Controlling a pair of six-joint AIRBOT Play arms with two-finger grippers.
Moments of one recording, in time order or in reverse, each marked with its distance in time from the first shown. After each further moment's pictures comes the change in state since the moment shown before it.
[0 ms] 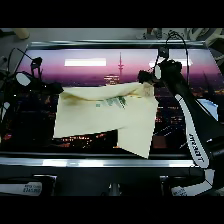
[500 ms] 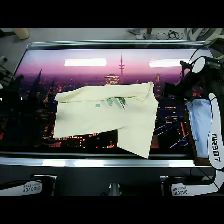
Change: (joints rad) left arm 0.240 0.153 -0.156 0.060 -0.466 -0.026; right arm -0.319 0.082 -0.079 0.301 0.505 -0.429
